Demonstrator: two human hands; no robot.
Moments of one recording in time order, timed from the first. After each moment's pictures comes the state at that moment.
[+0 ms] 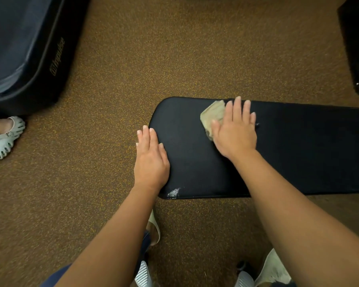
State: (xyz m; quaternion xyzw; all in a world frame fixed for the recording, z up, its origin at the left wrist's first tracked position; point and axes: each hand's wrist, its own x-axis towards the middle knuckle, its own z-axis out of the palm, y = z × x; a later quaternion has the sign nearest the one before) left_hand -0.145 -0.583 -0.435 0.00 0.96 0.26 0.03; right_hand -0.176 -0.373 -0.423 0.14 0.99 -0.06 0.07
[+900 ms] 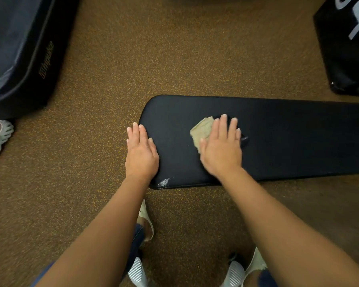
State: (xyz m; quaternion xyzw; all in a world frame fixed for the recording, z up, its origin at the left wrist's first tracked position) left_hand -0.143 -0.583 -0.434 -0.01 0.97 0.26 0.05; right_hand -0.111 -0.388 -0.414 0.13 0.99 -0.06 0.09
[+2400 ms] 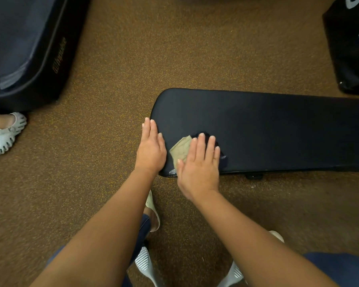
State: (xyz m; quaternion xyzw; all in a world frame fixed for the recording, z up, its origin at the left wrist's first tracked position) left_hand -0.132 -0.596 -0.435 0.03 0.95 0.31 0.03; right_hand -0.051 -0.480 -0.419 0.07 0.99 -0.07 0.08
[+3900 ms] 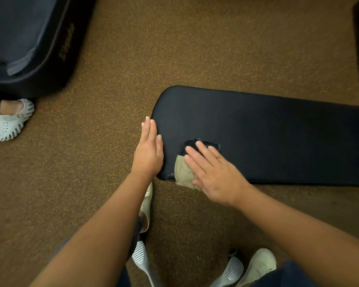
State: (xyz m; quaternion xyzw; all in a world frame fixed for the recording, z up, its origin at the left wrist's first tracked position) left_hand -0.130 -0.598 -0.437 0.03 0.95 0.32 0.01; right_hand -0.061 -0.391 -0.433 -0.31 0.95 0.00 0.06
